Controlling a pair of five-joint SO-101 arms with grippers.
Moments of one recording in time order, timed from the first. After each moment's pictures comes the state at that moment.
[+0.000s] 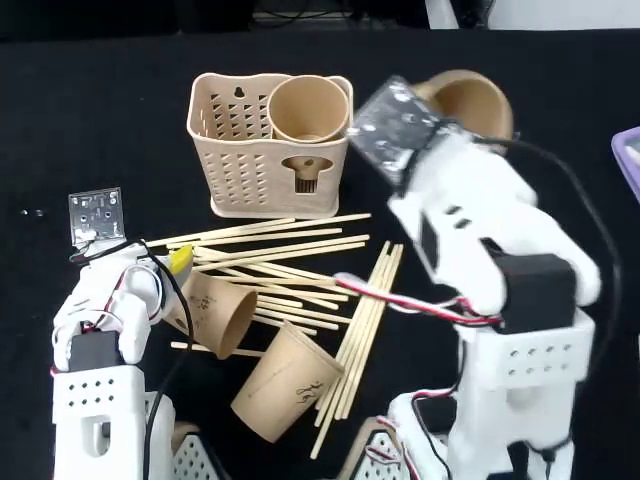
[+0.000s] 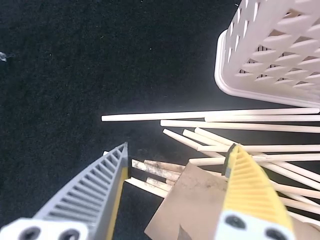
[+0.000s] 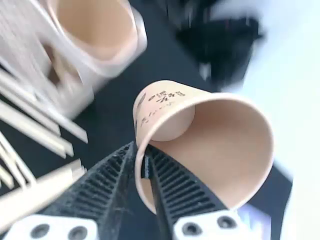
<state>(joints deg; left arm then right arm) -14.7 -72.5 76.6 43.8 -1.5 -7.7 -38.5 1.2 79.3 43.2</state>
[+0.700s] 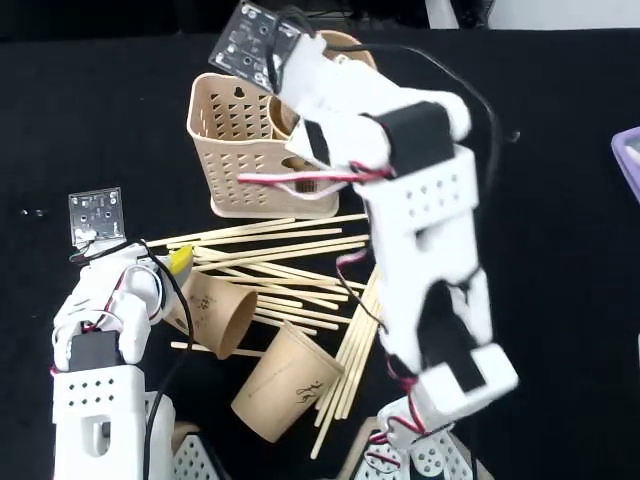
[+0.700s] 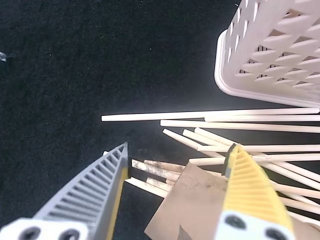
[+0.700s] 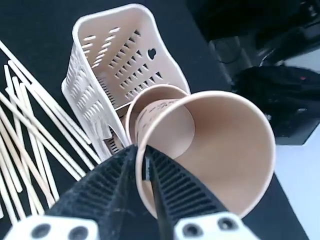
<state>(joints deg) -14.7 -72.5 76.6 43.8 -1.5 -22.2 7.9 -48.3 96.9 42.2</state>
